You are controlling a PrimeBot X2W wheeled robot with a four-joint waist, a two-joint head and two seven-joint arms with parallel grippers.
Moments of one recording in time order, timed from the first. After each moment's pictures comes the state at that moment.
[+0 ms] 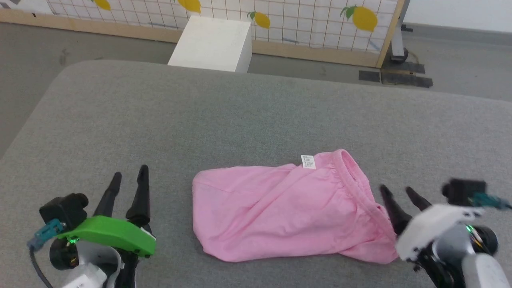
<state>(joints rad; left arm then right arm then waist) -0.05 0.25 -0.11 -0.02 -0.70 0.04 -0.01 -0.04 -0.05 -0.09 0.06 0.37 0.13 0.34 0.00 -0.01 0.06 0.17</state>
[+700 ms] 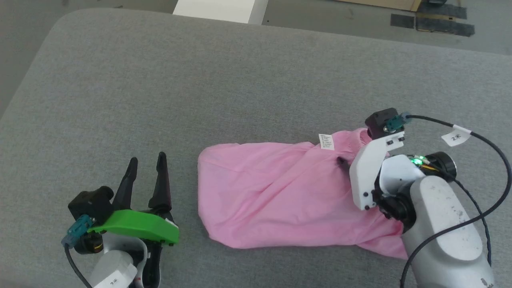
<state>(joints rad) -0.14 0.19 -0.17 0.13 -0.55 0.03 -0.23 -0.45 -0.05 0.13 0.32 0.15 0.13 0.70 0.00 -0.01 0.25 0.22</state>
